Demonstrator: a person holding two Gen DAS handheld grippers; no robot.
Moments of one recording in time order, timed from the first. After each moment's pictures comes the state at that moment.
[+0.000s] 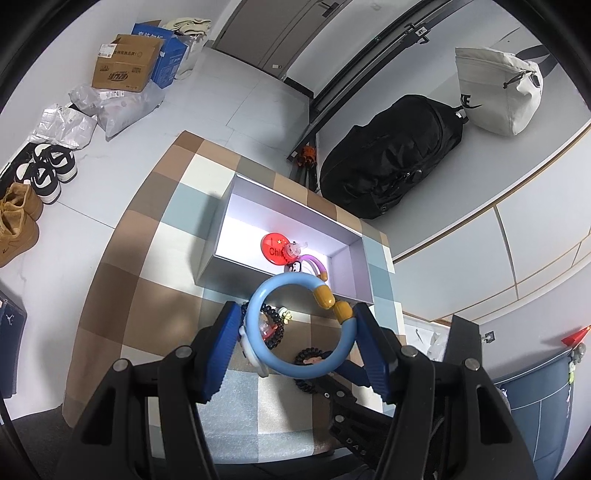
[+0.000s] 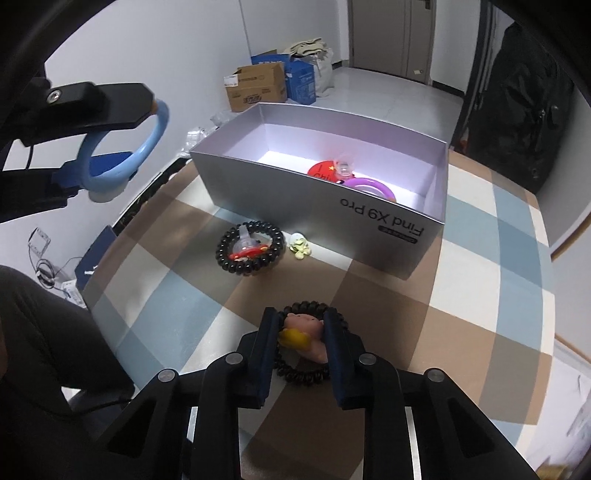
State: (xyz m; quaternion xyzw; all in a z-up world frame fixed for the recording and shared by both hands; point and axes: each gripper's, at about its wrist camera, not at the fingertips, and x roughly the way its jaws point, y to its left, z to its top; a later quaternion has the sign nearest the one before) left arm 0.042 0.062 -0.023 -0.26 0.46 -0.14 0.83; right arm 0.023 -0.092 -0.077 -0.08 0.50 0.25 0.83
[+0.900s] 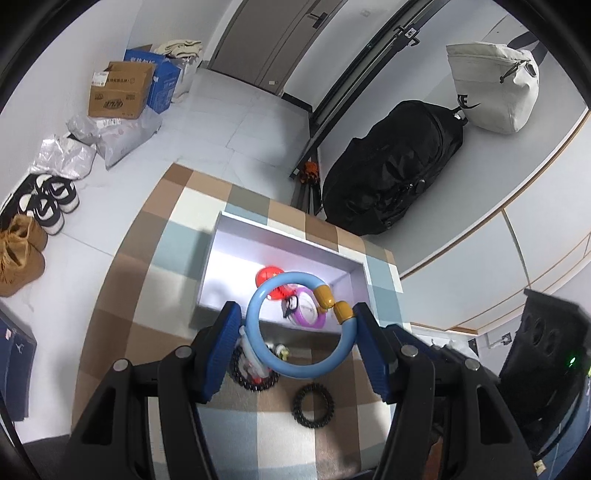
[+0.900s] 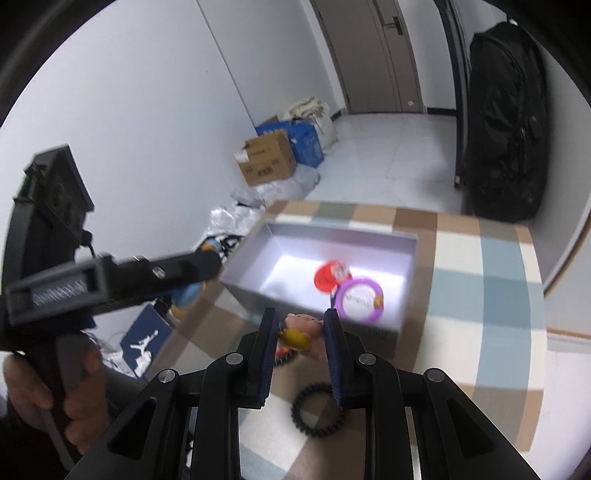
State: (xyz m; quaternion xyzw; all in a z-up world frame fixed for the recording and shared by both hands) left arm 0.062 0.050 -0.013 -0.23 0.43 -0.12 0.86; right arm 0.053 -0.123 -0.002 0.05 0.41 0.28 0.87
